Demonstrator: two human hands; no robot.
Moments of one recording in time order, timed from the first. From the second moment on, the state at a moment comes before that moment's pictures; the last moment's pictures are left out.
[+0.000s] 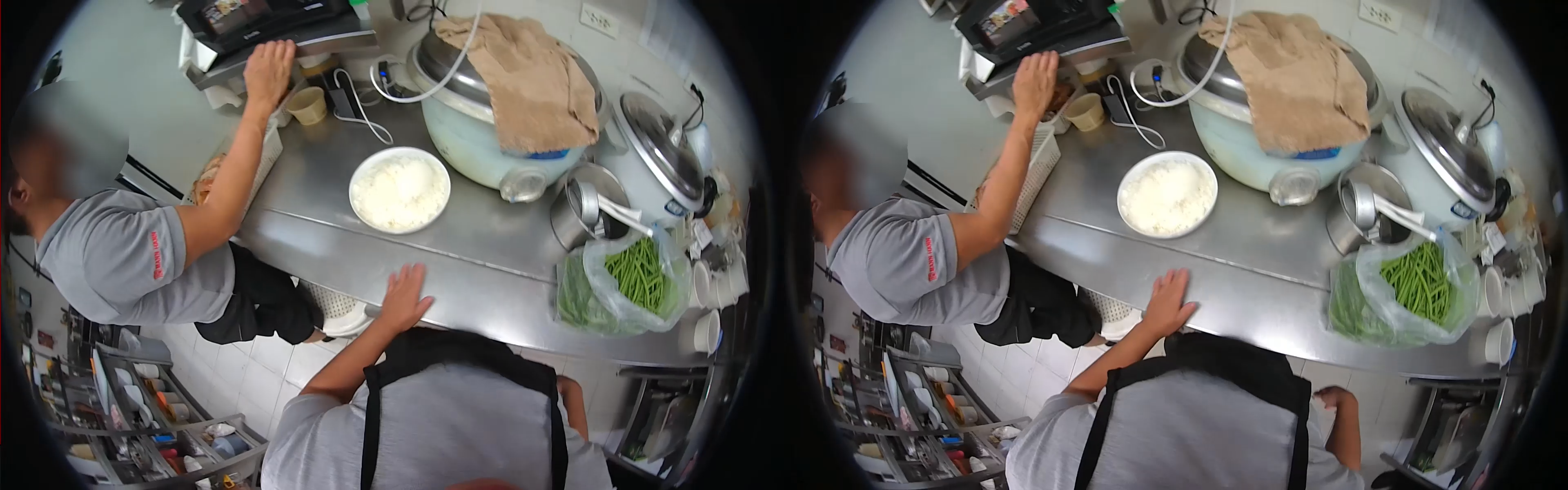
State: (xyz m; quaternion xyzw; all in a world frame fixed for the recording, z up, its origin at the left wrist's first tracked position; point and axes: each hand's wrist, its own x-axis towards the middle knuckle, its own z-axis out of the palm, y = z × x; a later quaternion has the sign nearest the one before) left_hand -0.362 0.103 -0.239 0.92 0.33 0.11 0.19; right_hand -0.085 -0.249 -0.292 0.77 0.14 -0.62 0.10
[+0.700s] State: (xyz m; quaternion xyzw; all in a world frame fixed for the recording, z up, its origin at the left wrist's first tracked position) left_hand -0.585 0.110 -0.395 0.67 0.69 0.02 0.27; right_hand -0.112 0.038 -0.200 0.51 0.30 -0.68 -0.43
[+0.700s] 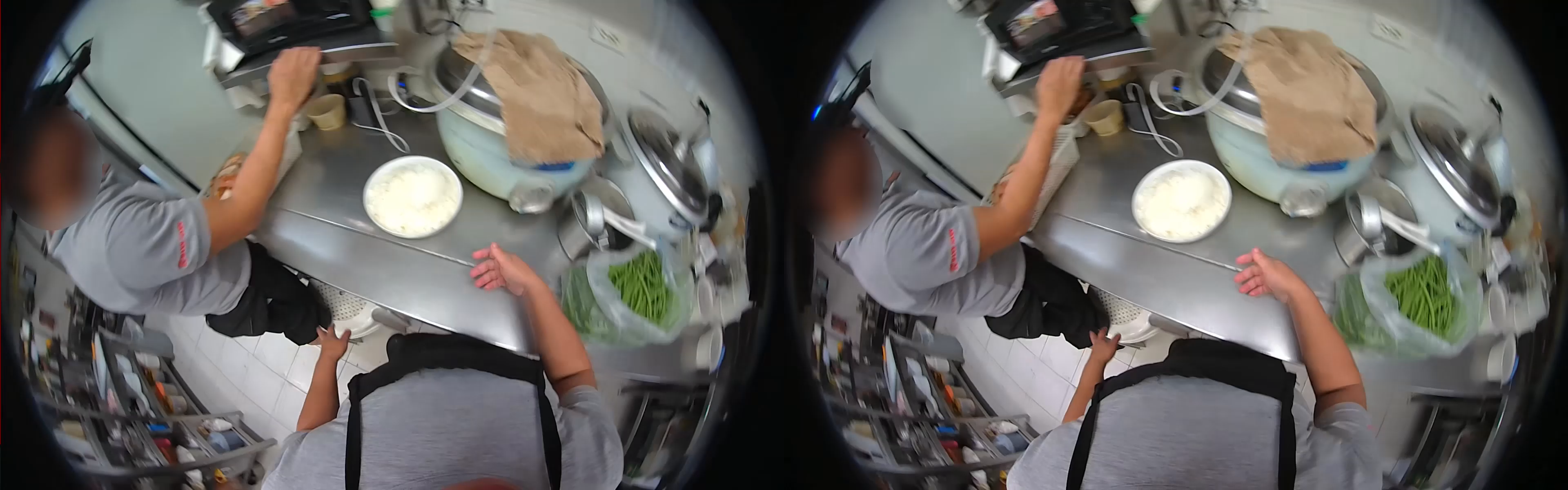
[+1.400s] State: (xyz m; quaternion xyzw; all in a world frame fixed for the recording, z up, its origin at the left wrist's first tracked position) left_hand -0.614 0.051 -0.313 0.50 0.83 0.17 0.19; right_hand -0.152 0.174 -0.251 0.53 0.20 -0.66 -0.50
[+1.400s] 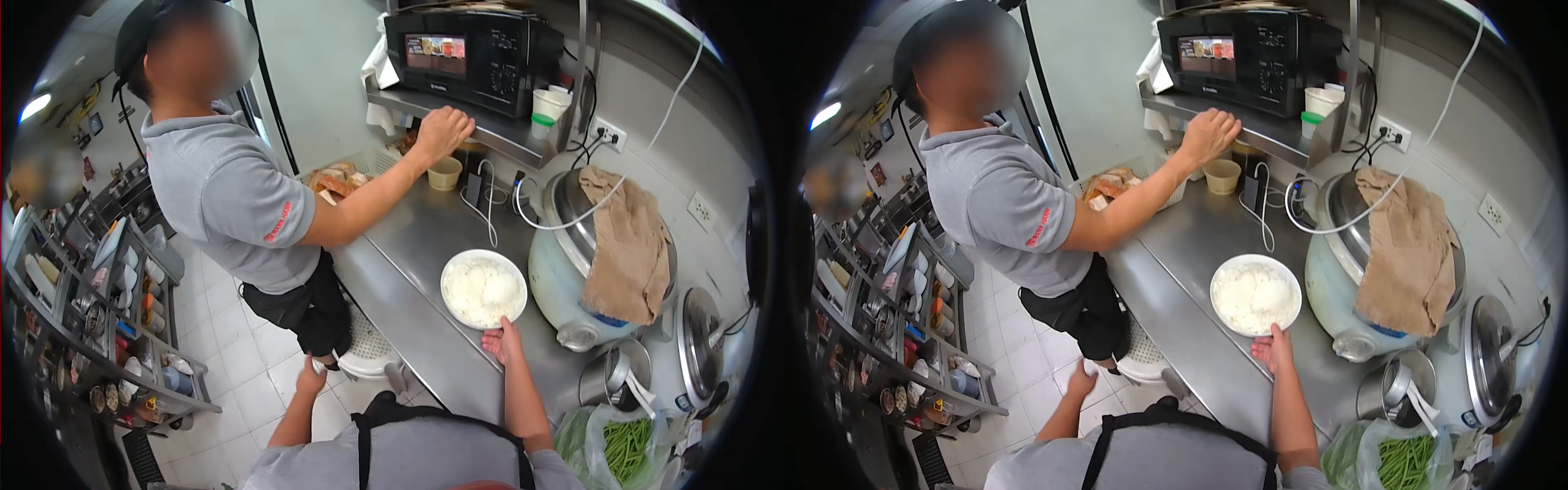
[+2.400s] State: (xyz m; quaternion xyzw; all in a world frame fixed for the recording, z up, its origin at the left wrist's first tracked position) left_hand -0.674 0.264 -0.077 0.45 0.88 0.05 0.15; right_hand -0.144 0.173 -0.246 0.48 0.19 -0.69 -0.51
